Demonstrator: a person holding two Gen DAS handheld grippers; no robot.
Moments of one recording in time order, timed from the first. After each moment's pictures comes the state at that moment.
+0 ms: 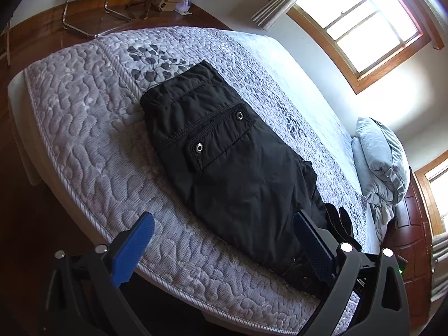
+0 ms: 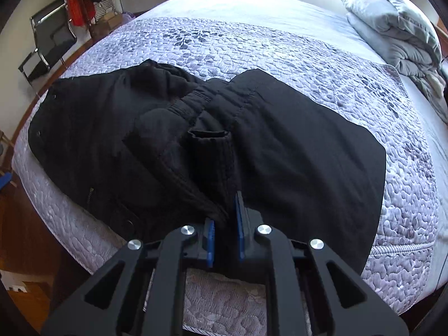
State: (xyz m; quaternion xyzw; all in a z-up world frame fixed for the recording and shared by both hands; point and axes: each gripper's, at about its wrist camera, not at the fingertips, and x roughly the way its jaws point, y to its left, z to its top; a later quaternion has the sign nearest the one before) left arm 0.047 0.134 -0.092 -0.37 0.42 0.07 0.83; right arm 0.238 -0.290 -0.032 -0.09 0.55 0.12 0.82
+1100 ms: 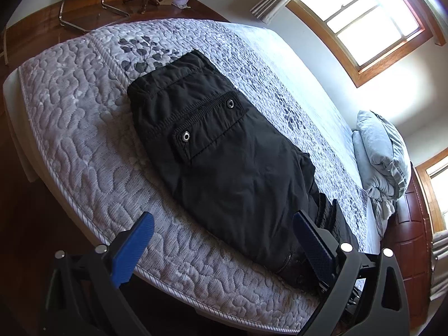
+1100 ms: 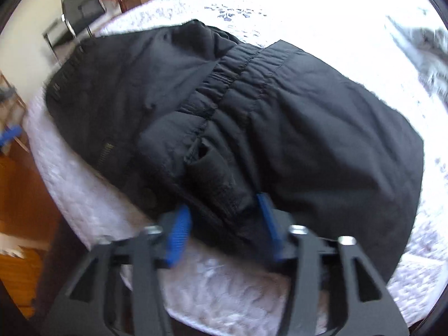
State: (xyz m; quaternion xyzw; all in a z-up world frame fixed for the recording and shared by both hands) left arm 0.060 0.118 -0.094 -0.37 0.43 0.07 0.82; right arm 0.227 -0.274 -0.067 -0.05 0.58 0.22 0.79
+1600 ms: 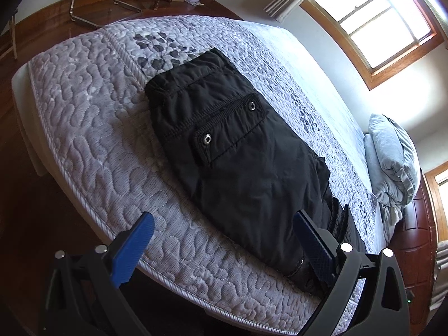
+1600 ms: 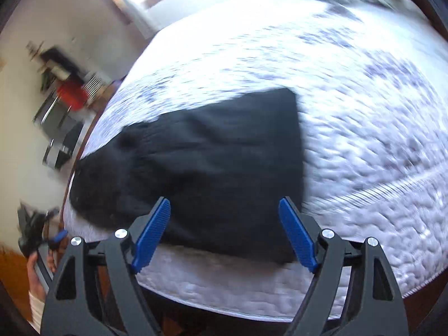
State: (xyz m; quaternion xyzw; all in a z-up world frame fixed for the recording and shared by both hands) left arm 0.060 0.131 -0.100 -0.37 0.45 0.10 0.81; right arm 0.222 -0.480 -0.030 0.20 0.54 0.10 0.81
